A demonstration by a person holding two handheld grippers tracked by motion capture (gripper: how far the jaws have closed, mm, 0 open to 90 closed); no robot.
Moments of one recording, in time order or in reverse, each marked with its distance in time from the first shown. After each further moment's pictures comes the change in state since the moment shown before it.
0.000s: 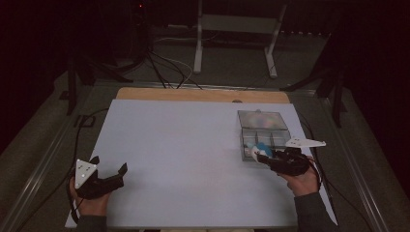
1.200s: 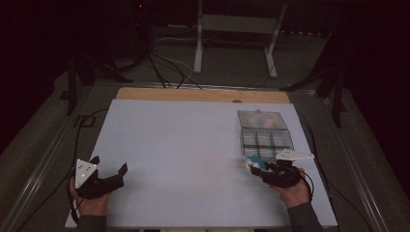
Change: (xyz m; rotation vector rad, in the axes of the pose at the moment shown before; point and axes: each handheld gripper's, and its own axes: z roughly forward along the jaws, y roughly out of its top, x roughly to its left) left arm 0.000 0.000 0.000 0.003 -0.003 0.000; right arm 0.017 -0.033 0.018 0.055 -0.007 0.029
